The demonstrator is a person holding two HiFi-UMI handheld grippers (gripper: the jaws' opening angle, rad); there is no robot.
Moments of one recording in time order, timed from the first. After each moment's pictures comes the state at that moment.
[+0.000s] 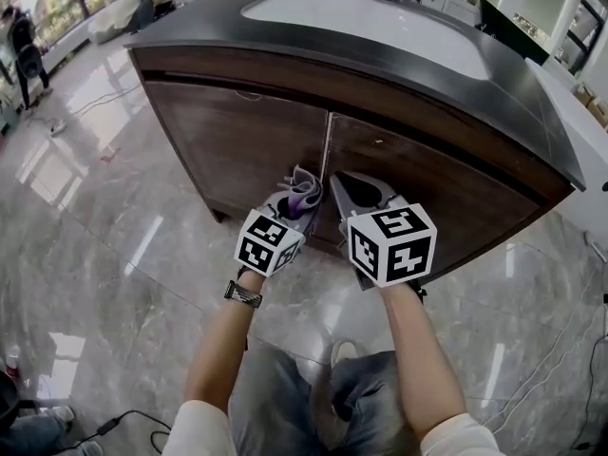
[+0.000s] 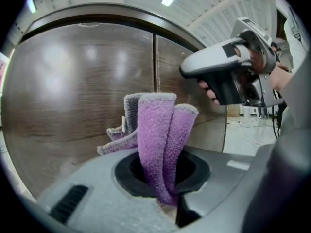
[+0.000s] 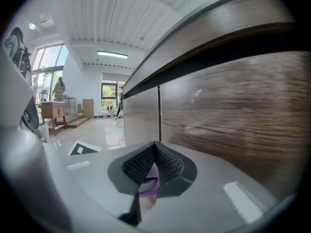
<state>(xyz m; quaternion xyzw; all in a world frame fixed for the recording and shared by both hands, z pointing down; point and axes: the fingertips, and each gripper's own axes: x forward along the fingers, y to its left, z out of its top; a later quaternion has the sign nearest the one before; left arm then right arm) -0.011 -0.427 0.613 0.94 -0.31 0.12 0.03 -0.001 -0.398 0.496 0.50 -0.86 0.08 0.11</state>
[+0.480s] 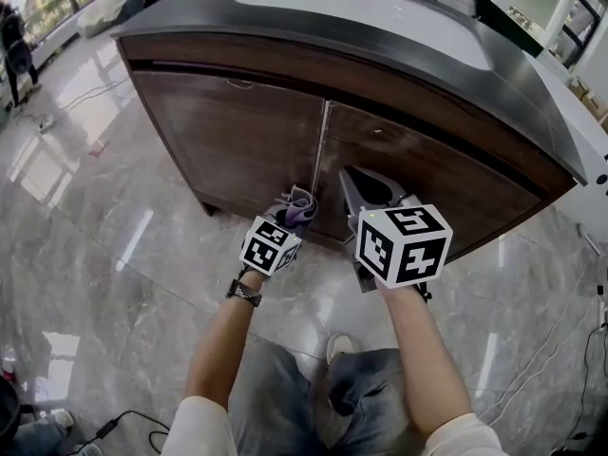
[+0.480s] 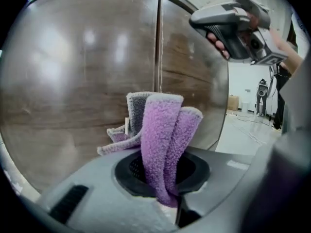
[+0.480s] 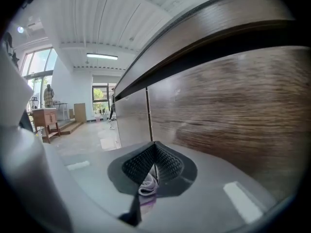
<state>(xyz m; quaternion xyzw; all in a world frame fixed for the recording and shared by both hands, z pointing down) -0.010 -0.426 0.714 0.93 -0.30 0.19 0.08 0.016 -0.392 0.496 0.54 -0.83 0.12 0.09</state>
